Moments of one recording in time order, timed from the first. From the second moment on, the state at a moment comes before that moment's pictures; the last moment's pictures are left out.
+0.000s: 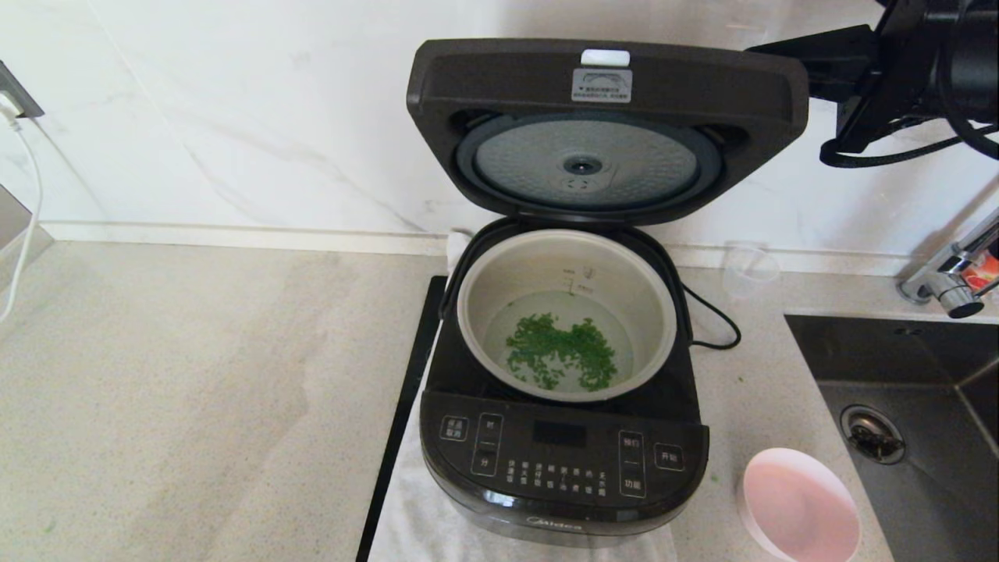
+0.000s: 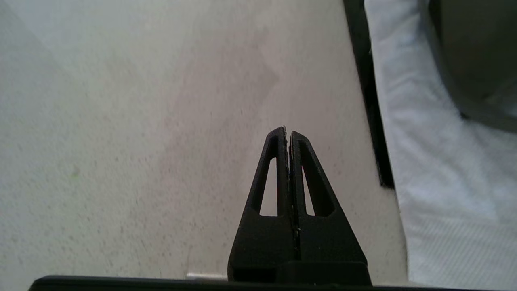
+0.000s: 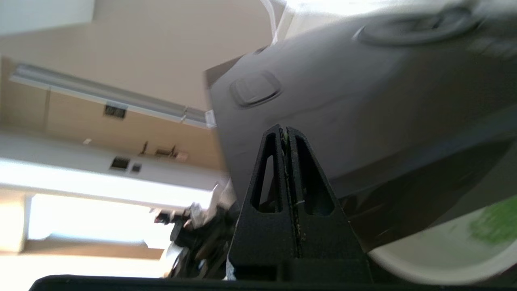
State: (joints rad) left arm -0.01 0.00 -0.02 0.02 -0.02 0.07; right arm 0.15 1.64 -1.75 0.12 0.97 0.79
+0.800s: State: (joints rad) left arm -0.02 0.55 -0.89 0.19 -0.05 -0.03; right arm 0.23 1.53 -1.42 0.10 0.98 0.76
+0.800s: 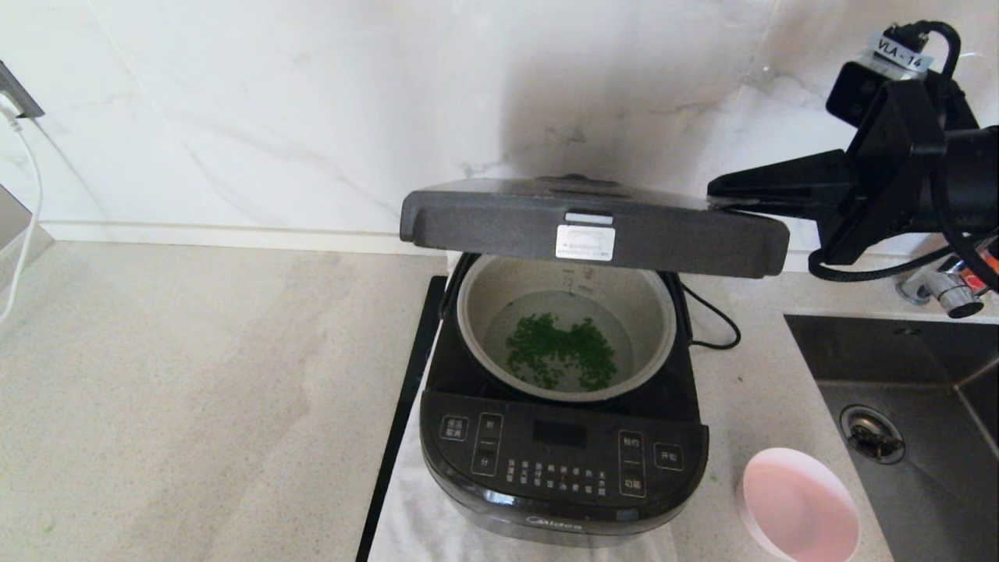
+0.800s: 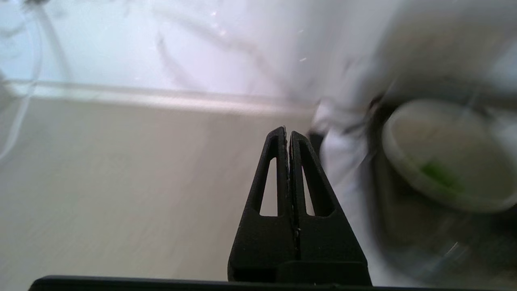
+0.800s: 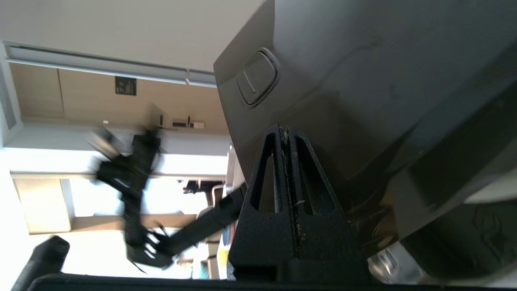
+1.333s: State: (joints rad) left arm -0.08 1.22 -1.69 0.52 -0.61 -0.60; right arm 0.26 1.54 -1.29 0.10 0.97 0.68
